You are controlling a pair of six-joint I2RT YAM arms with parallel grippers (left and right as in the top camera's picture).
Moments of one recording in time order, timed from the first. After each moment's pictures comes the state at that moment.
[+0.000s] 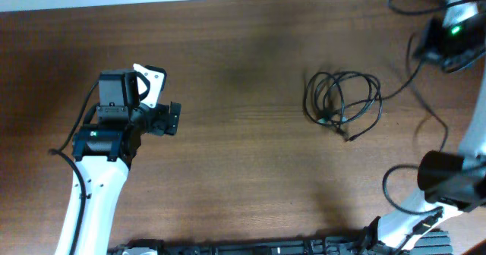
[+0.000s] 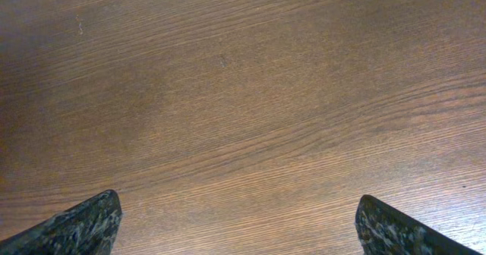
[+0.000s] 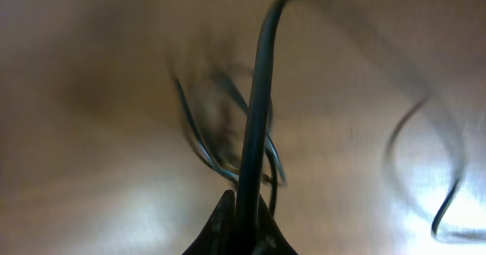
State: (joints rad) left arm -0.07 1.25 1.07 -0.75 0.00 0.23; right arm -0.34 1.90 2.33 -1.68 -0.30 0.04
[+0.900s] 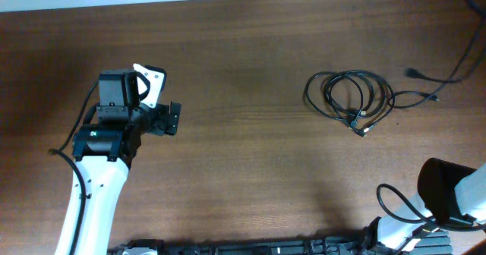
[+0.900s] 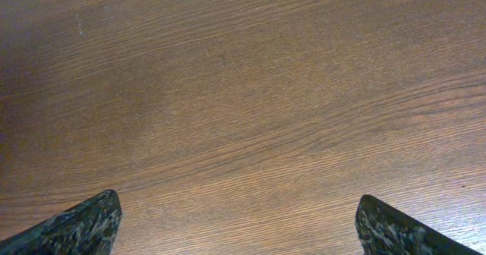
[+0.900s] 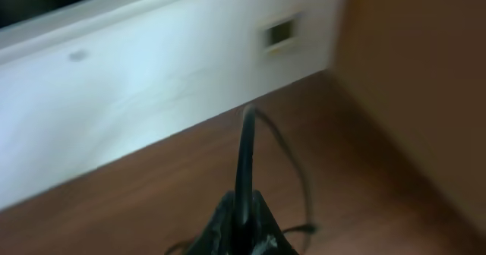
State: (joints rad) left arm -0.07 1.25 1.07 -0.75 0.00 0.23; right arm -0.35 1.85 2.93 -1.57 0.07 0.15
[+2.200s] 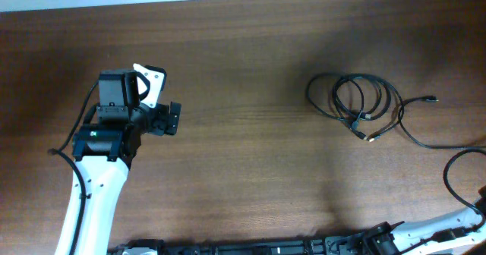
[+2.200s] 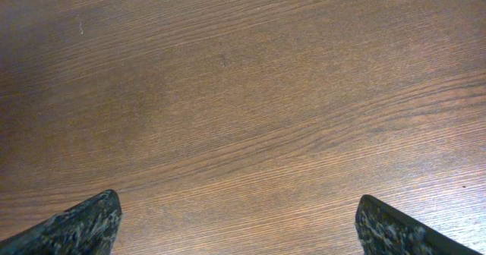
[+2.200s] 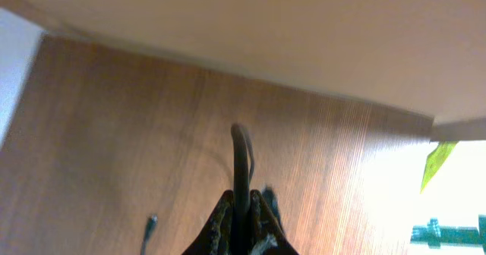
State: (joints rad) left arm -0.07 1.25 1.07 -0.75 0.00 0.23; right arm -1.16 2.00 2.52 -1.48 -0.06 0.22
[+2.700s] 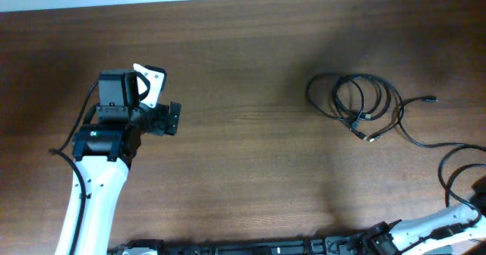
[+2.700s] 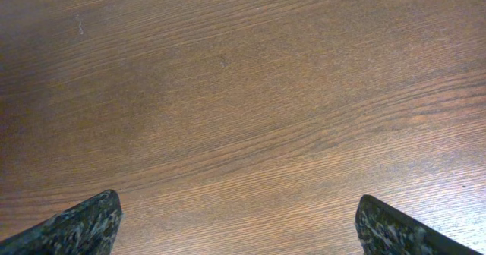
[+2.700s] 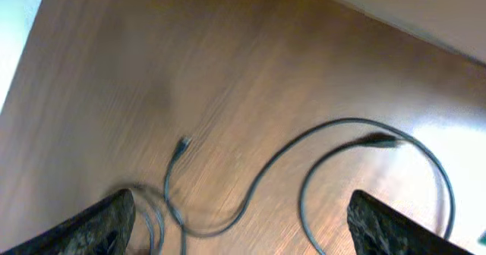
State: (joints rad) left arm -0.07 1.25 1.07 -0.75 0.00 0.23; right arm -1.04 2.00 2.37 -1.53 -0.24 0.07
